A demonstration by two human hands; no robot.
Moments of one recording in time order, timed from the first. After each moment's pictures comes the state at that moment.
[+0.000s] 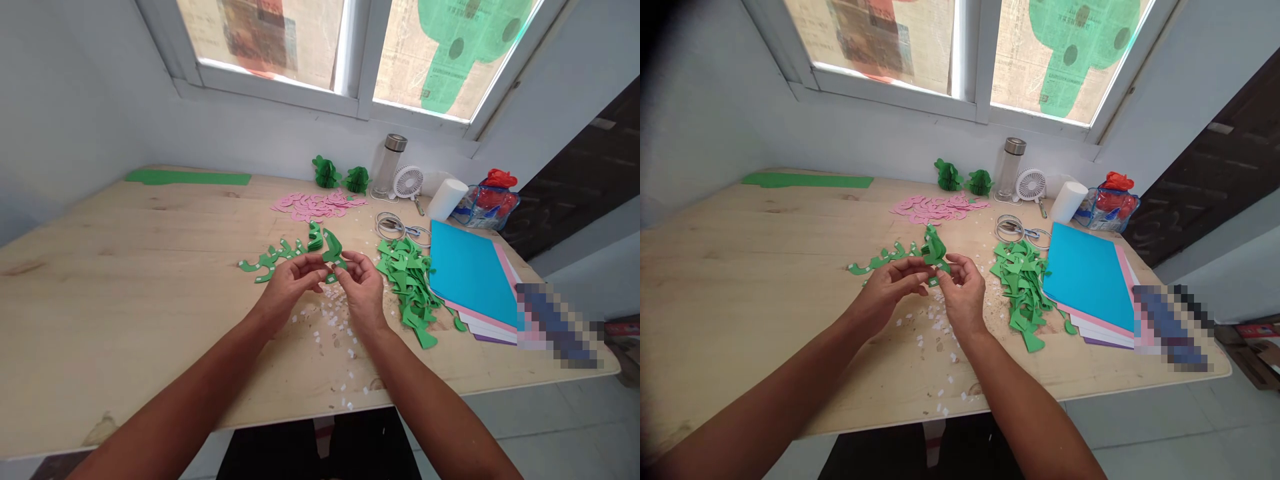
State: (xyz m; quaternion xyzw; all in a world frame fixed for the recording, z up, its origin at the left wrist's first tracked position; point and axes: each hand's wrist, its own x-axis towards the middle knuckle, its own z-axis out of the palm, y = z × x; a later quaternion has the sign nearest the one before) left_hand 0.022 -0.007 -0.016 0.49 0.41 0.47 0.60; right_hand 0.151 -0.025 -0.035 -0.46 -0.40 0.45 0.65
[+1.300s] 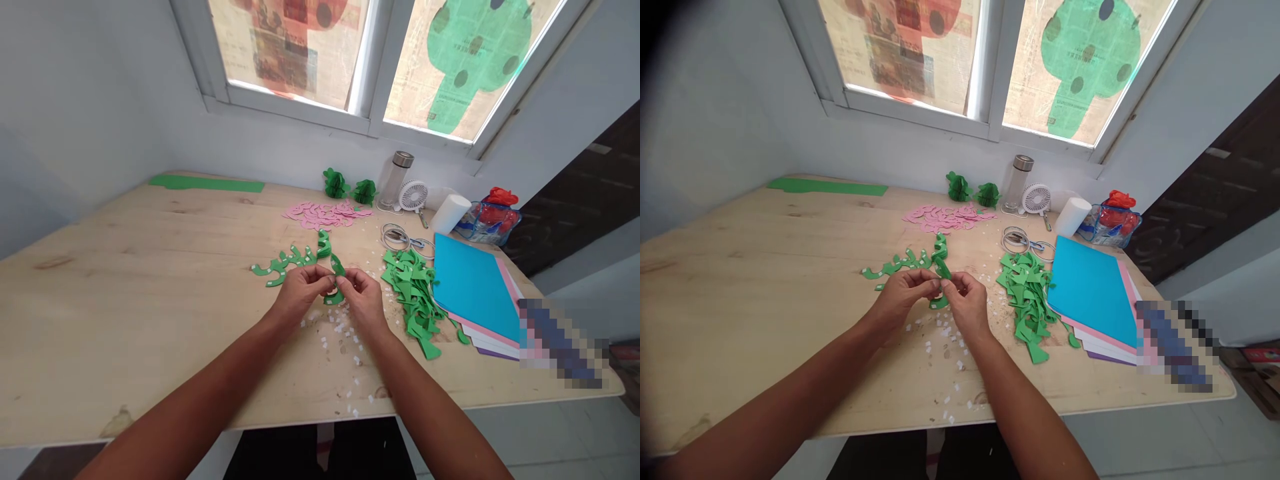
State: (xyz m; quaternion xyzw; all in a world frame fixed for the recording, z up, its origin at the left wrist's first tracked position) left_hand 0.023 -0.009 -0.013 0.50 0.43 0.49 0.57; right_hand 0.152 -0.021 -0.042 -0.46 -0.48 0.47 0.57
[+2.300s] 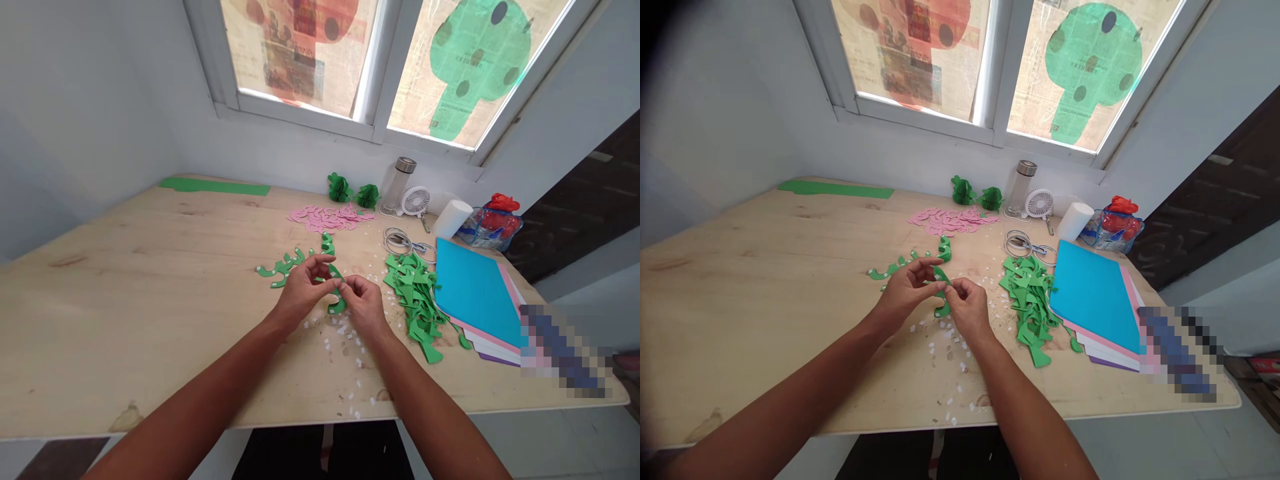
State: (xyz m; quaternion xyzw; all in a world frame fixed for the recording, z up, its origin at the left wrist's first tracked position) left_hand 0.018 -0.001 -0.021 0.53 0.42 0.52 0.53; right_hand 0.151 -0.021 -0.044 -0.48 -0.48 0.49 0.55
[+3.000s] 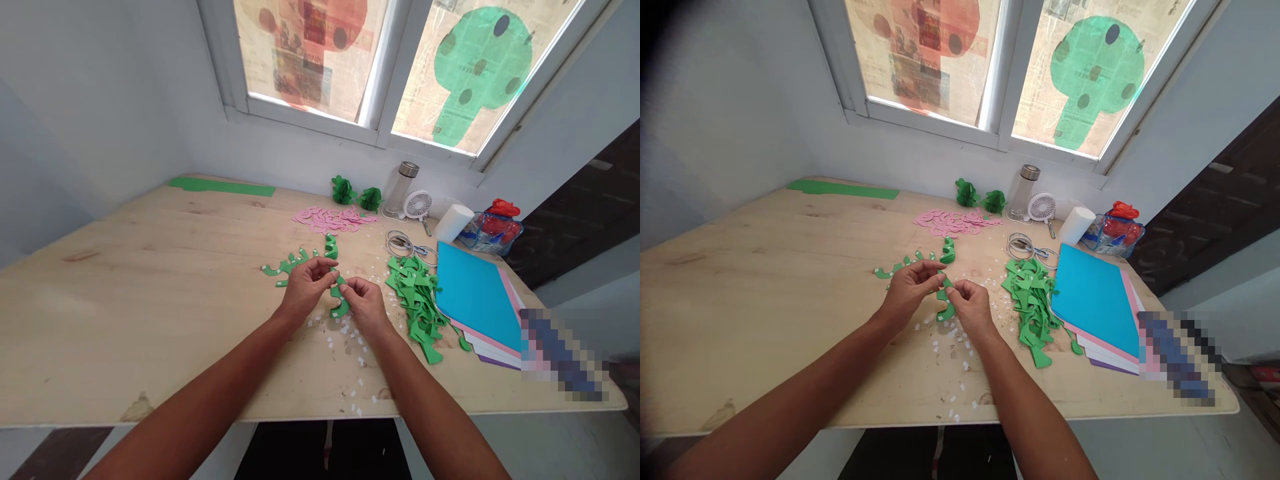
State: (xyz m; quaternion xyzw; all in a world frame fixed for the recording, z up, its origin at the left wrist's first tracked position) left_hand 0.019 0.001 -0.023 0.51 0.42 0.56 0.51; right_hand 0.151 -0.021 -0.043 -0.48 -0.46 0.52 0.54
